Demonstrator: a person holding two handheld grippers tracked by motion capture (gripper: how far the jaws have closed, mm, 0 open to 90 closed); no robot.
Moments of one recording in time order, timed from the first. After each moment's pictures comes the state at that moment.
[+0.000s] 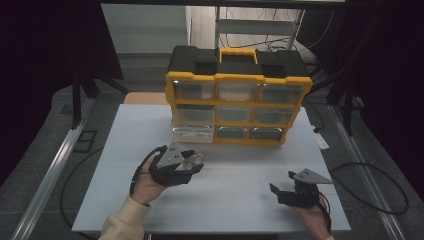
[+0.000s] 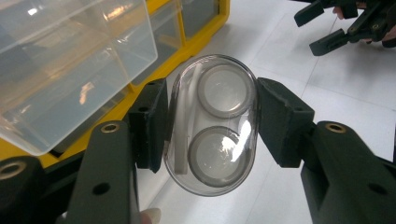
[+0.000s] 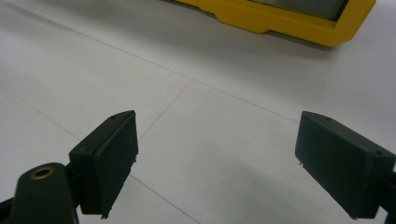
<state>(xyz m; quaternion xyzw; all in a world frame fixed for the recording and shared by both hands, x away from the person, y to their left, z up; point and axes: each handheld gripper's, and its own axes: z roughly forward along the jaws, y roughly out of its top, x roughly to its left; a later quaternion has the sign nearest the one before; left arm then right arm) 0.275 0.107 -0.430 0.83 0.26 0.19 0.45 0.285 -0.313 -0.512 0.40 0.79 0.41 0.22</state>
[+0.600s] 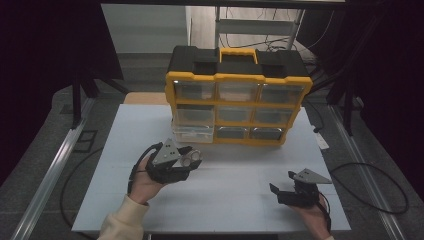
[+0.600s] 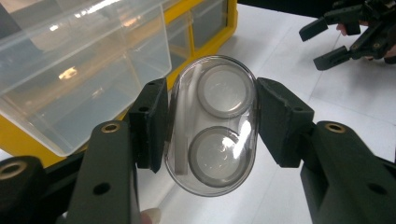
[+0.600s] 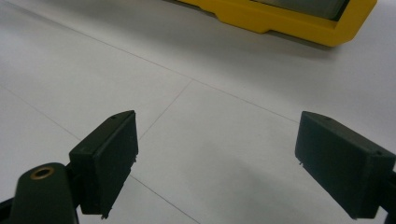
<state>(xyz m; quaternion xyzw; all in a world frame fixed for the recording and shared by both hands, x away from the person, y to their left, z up) 0.275 0.112 -0.421 0.82 0.27 0.20 0.46 0.286 -0.313 -0.513 0.40 0.79 0.41 0.22</state>
